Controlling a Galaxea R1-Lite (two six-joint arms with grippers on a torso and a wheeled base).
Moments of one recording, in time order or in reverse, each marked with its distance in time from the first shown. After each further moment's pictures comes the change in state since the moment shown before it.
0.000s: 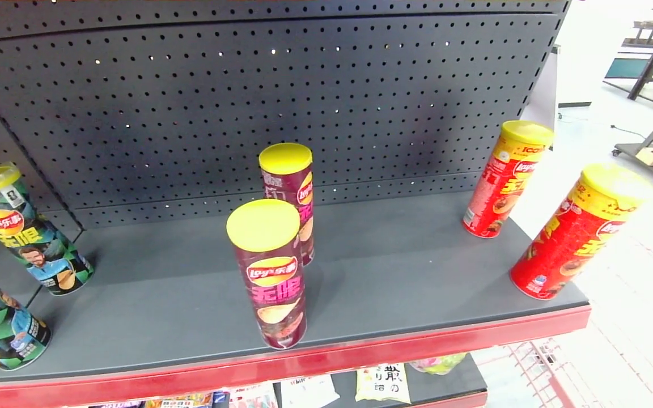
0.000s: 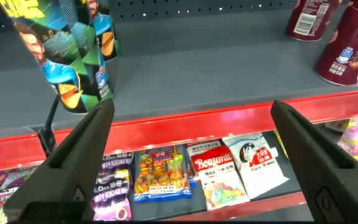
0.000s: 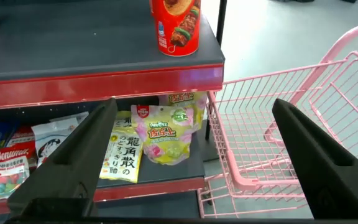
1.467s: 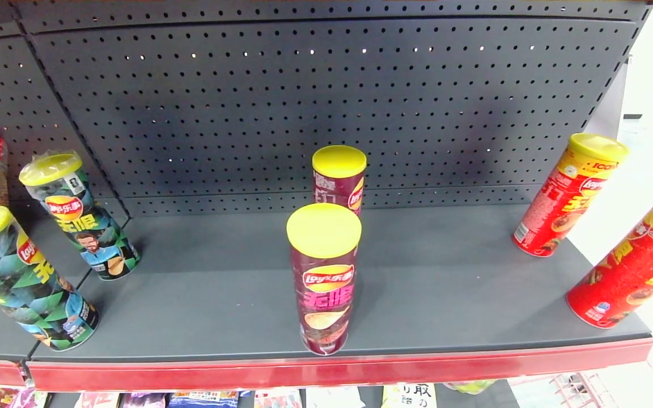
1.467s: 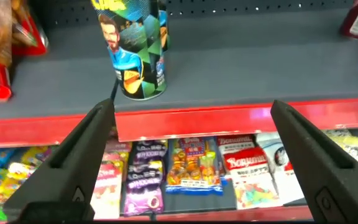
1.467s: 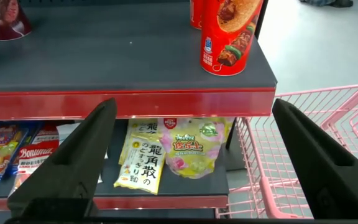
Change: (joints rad) left arm 0.002 0.002 0.000 -0.005 0.049 -0.008; right arm 0.000 0.000 0.000 -0.001 0.007 0.005
